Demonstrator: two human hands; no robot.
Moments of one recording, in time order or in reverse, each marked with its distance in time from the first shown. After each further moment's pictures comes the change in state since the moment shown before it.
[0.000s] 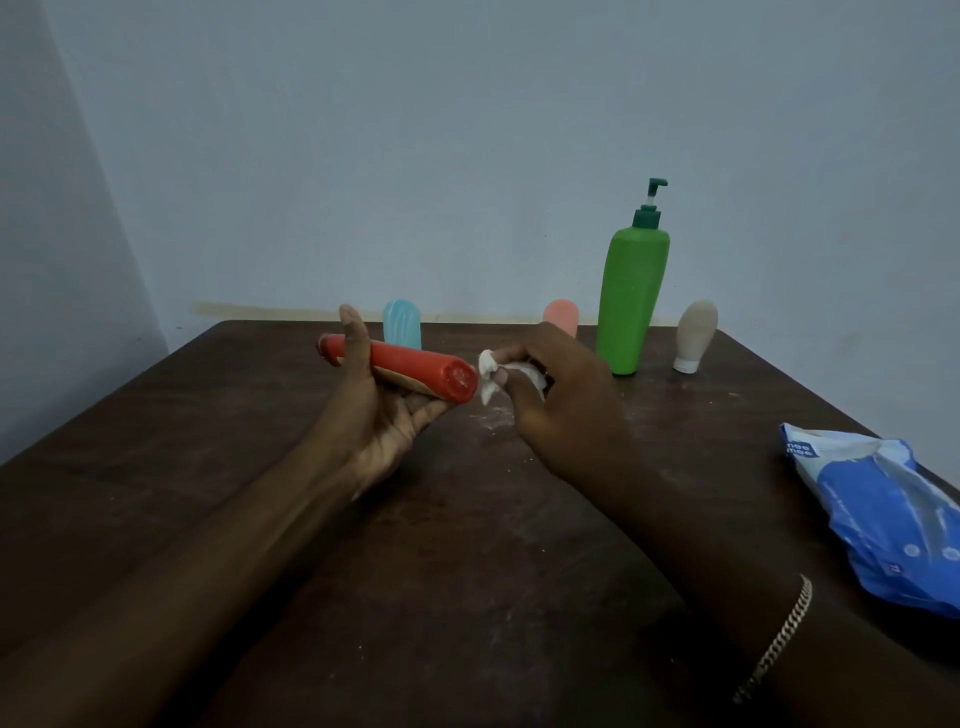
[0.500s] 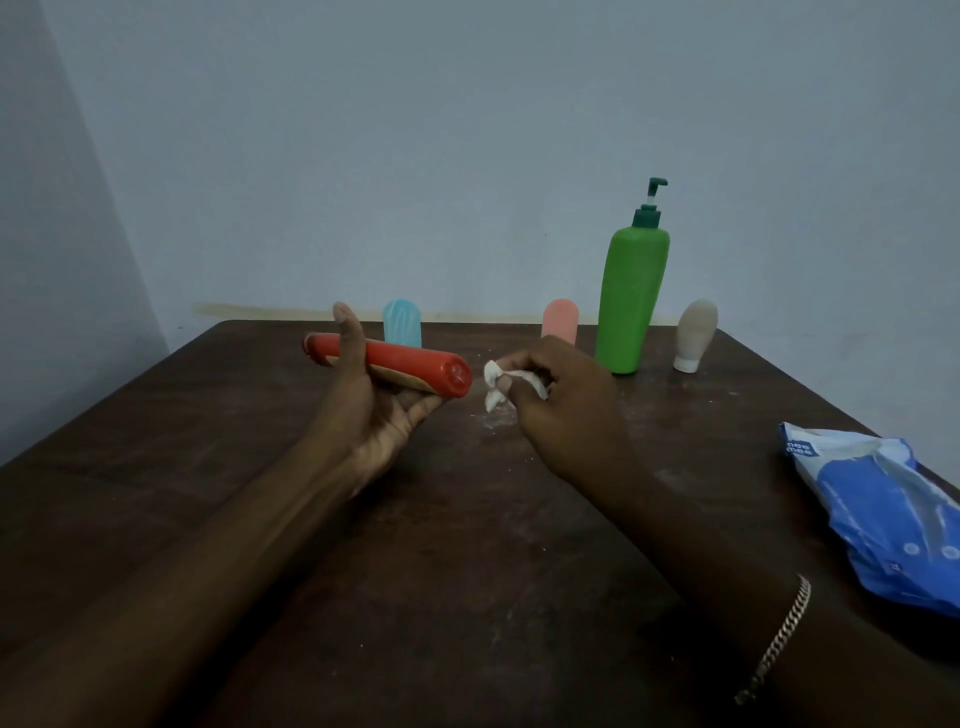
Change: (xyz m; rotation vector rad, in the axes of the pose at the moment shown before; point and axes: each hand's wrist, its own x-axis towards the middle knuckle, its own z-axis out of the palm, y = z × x) left_hand 0.001 0.003 0.001 0.012 0.072 0.036; right_hand -0.005 0.009 0.004 0.060 -0.025 0.192
